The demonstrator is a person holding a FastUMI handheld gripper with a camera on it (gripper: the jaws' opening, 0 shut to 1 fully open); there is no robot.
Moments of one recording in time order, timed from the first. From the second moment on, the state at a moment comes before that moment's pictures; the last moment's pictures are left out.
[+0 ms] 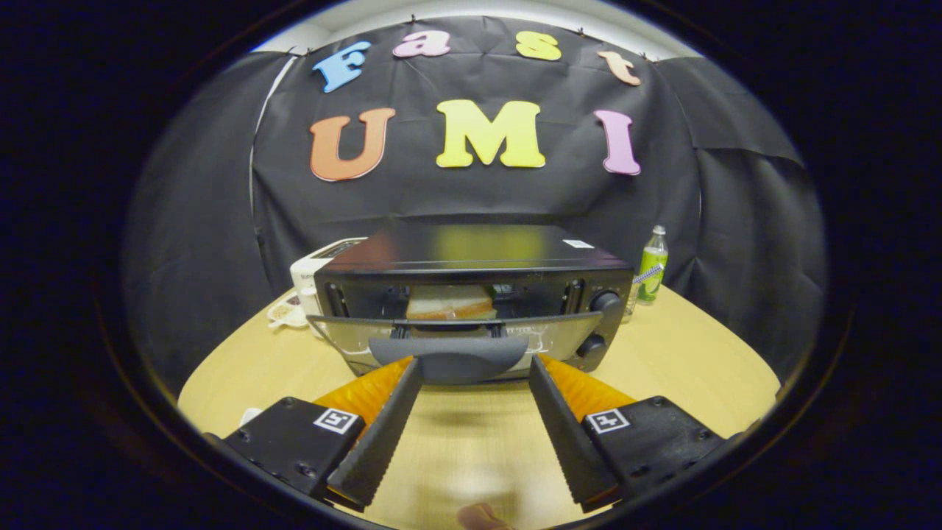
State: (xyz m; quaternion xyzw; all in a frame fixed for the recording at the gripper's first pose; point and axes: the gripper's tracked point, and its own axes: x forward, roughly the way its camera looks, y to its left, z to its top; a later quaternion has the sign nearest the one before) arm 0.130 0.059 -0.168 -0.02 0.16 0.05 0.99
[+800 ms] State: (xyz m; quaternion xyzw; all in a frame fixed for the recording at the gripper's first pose) arm 0.048 0.025 -0.047 0.00 0.07 0.03 1.00
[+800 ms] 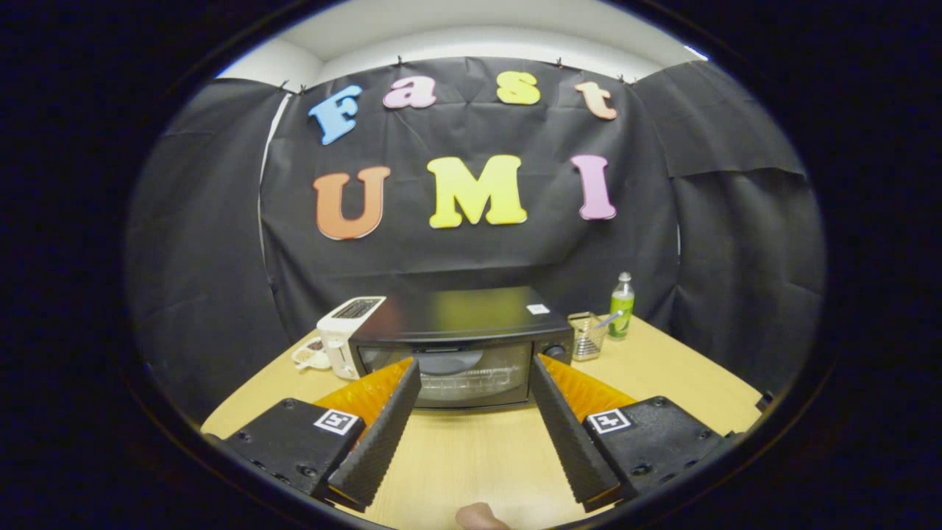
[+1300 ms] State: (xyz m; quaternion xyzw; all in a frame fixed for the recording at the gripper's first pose) arm -0.036 0.007 0.065 0.00 -0.05 0.04 1.00
